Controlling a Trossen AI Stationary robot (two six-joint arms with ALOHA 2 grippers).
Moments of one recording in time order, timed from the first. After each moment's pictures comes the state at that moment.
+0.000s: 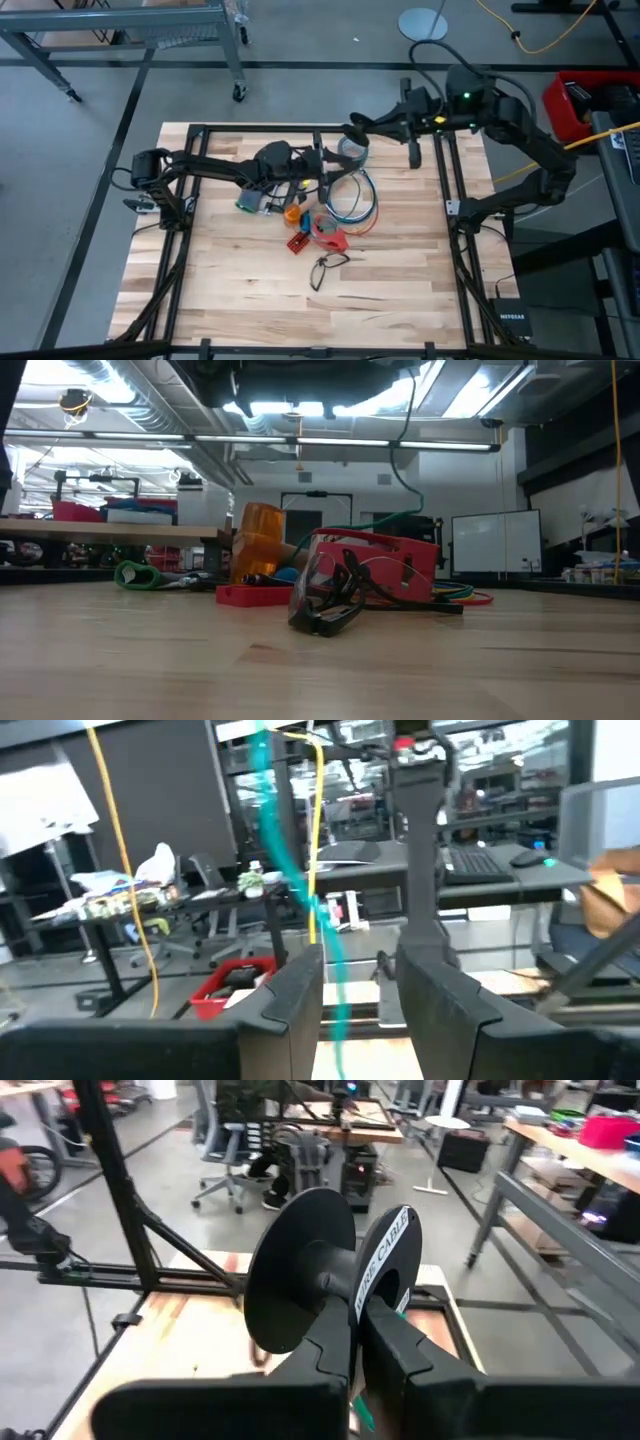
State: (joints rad) left arm 0.18 1.71 1.09 0.76 0.05 0.15; right arm -0.31 1.30 1.81 -0.74 -0.36 -0.15
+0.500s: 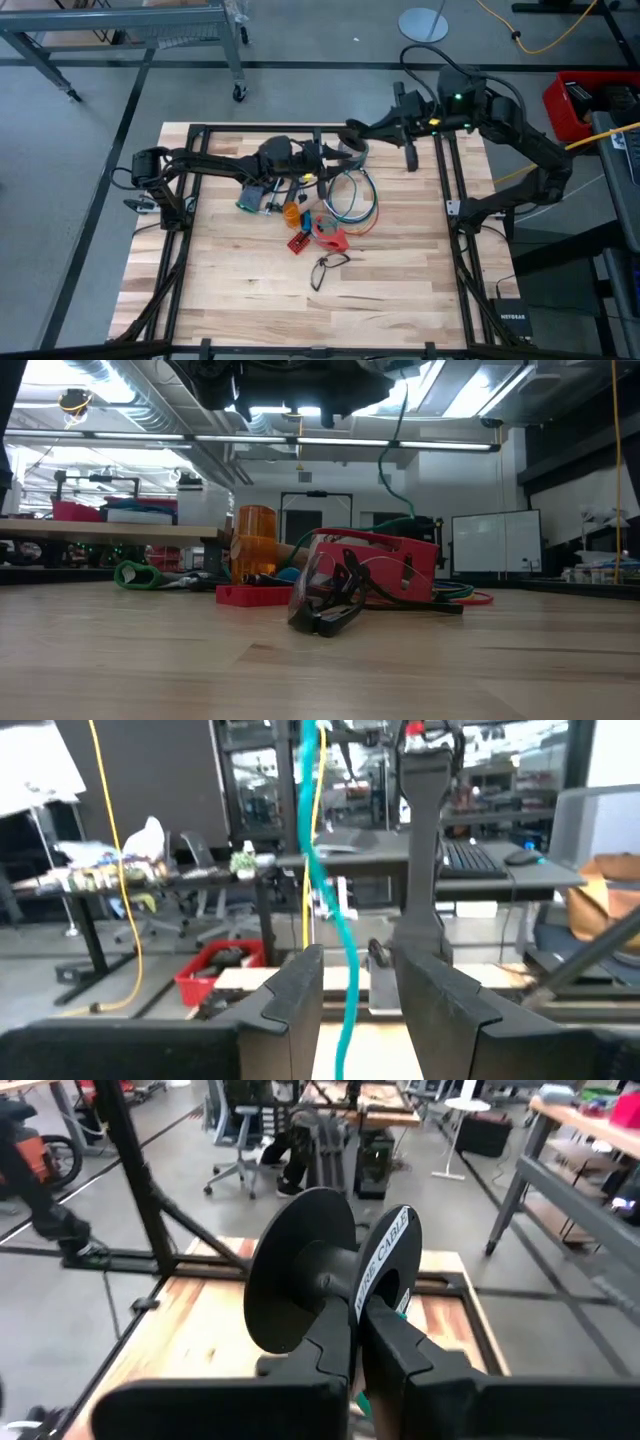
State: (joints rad) left arm 0.22 1.71 1.09 0.71 0.09 0.08; right arm -0.31 1.30 1.81 -0.78 -0.39 -0.15
